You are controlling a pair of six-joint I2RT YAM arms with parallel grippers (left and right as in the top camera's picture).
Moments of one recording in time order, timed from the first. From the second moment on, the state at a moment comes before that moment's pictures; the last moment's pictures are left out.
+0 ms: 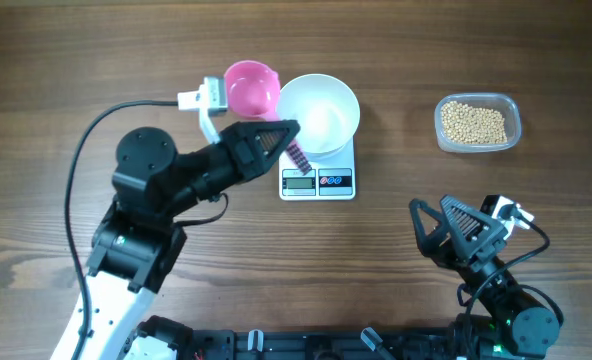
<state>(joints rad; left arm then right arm) -0.36 0.99 0.90 -0.04 0.65 -1.13 -0.13 0.02 0.01 0.45 -0.79 1.86</state>
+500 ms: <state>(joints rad) -0.45 1.10 0.90 0.05 0.64 -1.17 -0.13 0.52 0.39 0.33 -1.03 1.55</state>
